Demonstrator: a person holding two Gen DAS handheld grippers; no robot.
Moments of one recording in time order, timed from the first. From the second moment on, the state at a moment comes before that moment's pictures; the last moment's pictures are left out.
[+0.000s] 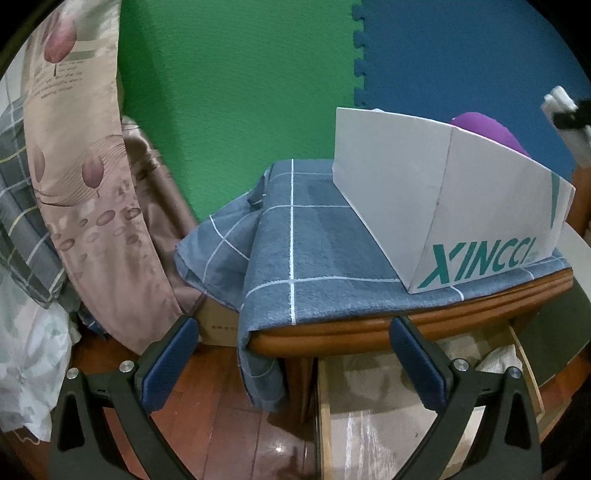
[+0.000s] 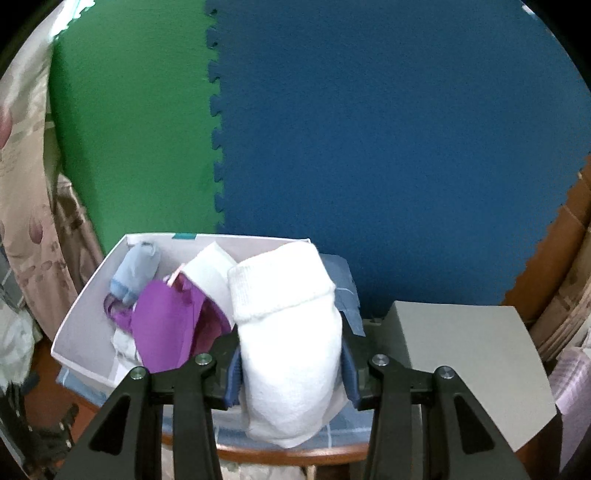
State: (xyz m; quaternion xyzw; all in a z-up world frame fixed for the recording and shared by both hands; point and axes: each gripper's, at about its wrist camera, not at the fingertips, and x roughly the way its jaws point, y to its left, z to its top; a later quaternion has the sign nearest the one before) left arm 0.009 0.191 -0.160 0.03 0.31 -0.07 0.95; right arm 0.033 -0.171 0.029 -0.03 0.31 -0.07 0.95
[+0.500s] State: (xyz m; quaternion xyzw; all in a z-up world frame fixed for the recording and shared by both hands) left arm 0.014 0.190 -0.166 0.03 0.32 -0.08 0.94; right arm 0.100 -0.176 0.041 -0.01 0.34 -0.09 0.94
